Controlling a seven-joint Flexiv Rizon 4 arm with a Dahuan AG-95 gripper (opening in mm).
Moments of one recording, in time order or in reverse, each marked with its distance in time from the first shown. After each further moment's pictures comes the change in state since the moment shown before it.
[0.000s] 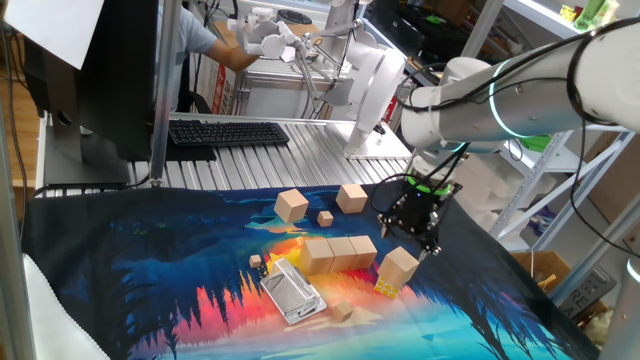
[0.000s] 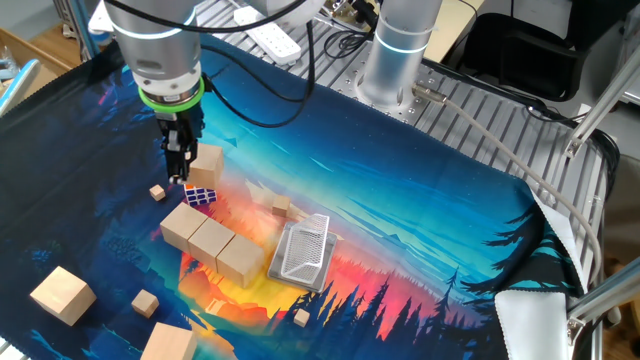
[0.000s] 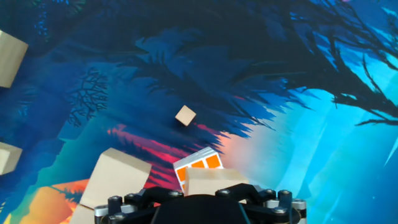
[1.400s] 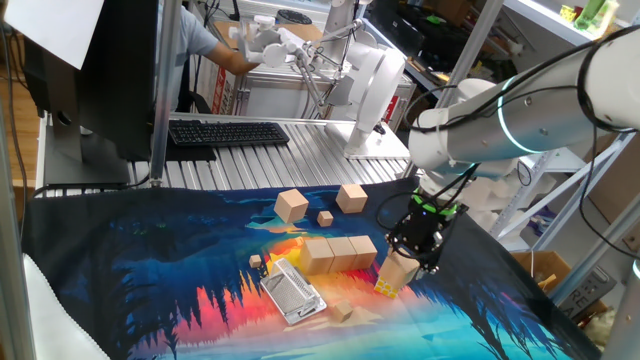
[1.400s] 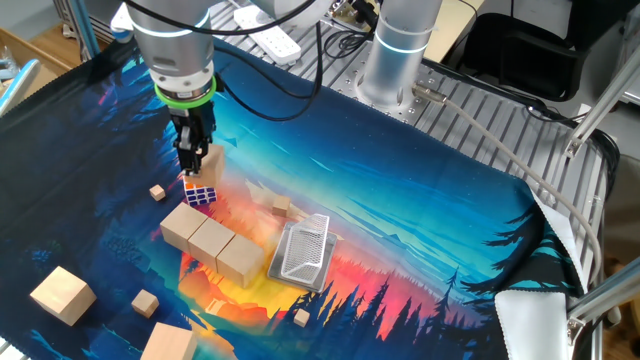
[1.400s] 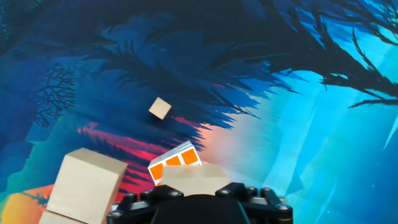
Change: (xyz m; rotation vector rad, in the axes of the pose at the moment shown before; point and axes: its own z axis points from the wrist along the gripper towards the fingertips) arm 0.008 -0.024 0.026 -0.032 0.008 0.037
